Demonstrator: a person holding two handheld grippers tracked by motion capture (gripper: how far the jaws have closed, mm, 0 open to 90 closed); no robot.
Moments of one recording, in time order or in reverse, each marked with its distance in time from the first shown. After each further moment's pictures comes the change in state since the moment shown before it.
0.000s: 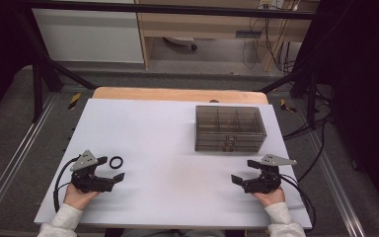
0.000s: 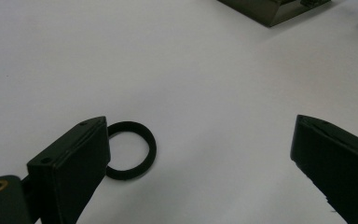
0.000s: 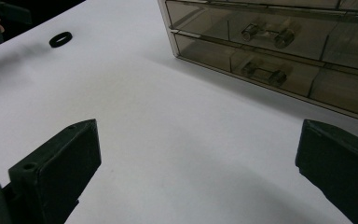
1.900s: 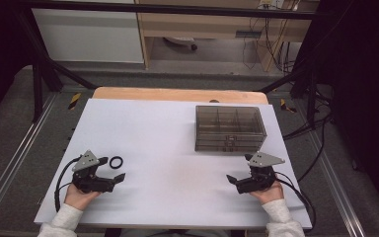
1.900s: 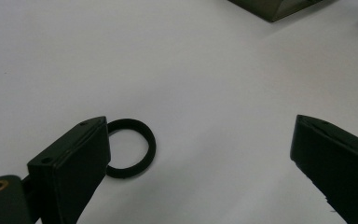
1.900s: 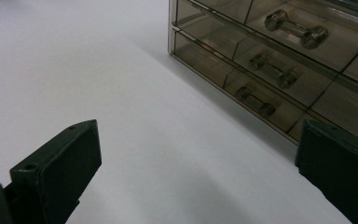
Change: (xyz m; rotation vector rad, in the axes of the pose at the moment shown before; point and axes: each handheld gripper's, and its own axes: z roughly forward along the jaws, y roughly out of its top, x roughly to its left) left arm -0.001 0.000 0.002 0.013 0.007 0.007; right arm 0.023 0.021 0.008 0.079 -0.125 -0.289
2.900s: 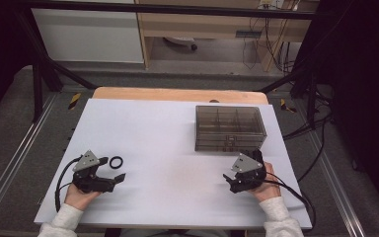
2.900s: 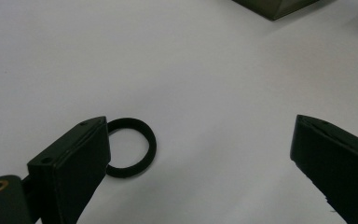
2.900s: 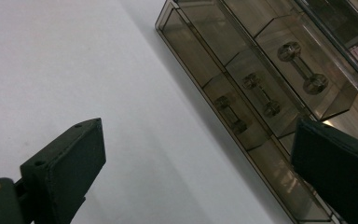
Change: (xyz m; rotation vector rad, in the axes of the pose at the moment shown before) left arm 0.000 0.000 0.001 0.006 0.004 0.002; right arm 0.021 0.018 0.017 0.140 -0.177 -0.377
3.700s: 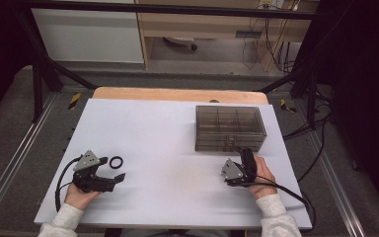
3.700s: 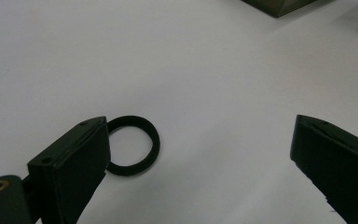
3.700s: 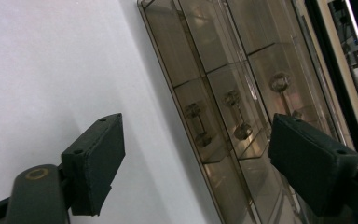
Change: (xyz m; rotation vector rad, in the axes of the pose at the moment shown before) left arm 0.001 -0.001 0.001 0.008 0.007 0.001; right arm 0.016 0.008 0.021 0.063 -0.198 -0.310
